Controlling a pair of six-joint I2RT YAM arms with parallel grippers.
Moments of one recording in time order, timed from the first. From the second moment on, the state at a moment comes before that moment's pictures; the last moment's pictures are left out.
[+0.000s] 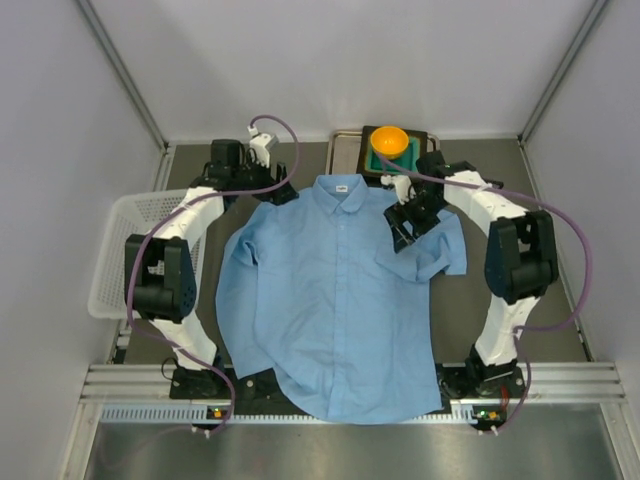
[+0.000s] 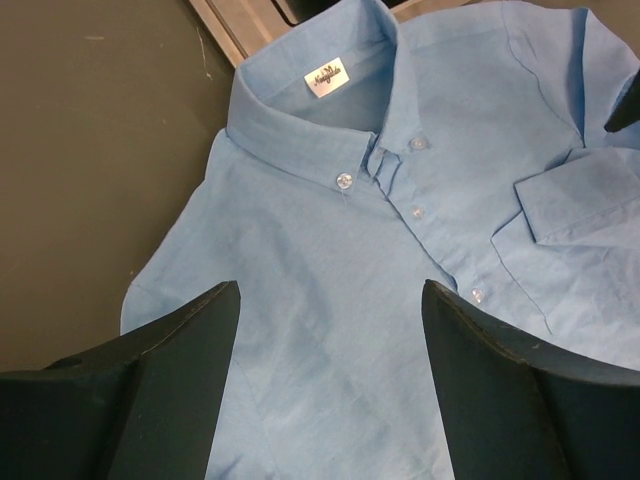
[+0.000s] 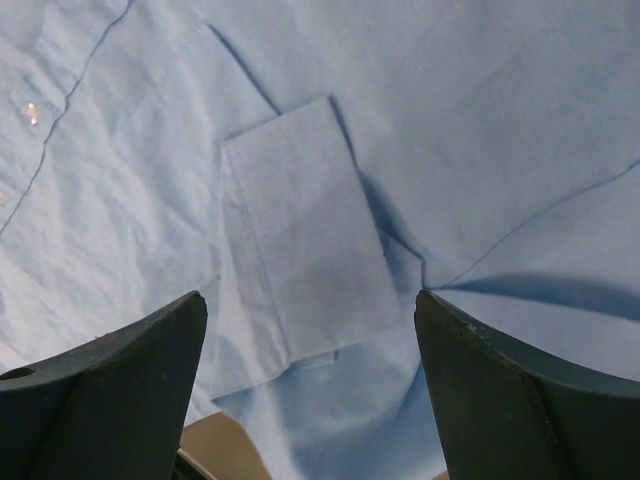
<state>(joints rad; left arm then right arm) -0.14 1.75 1.33 -0.20 0.65 0.05 0.26 1.84 1.44 -0.96 -0.44 -0.44</state>
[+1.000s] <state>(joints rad) -0.11 1.73 1.31 -0.19 0.67 0.02 0.26 2.02 1.54 -1.06 -0.42 -0.43</state>
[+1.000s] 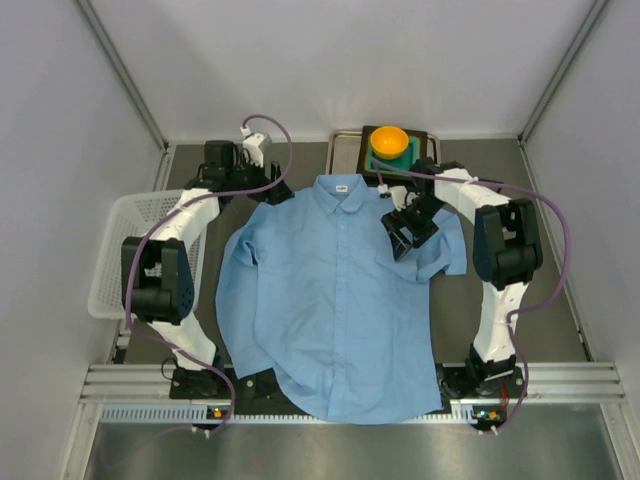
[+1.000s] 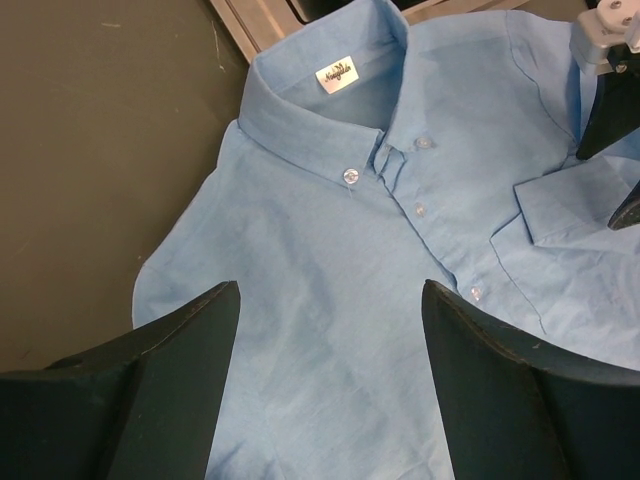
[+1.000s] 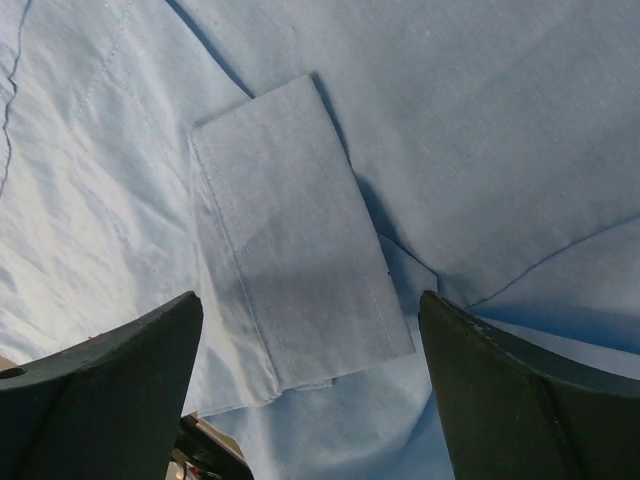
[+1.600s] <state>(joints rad) -0.11 1.73 1.30 -0.18 0.67 0.01 0.26 2.05 1.54 -1.14 -0.54 -0.43</state>
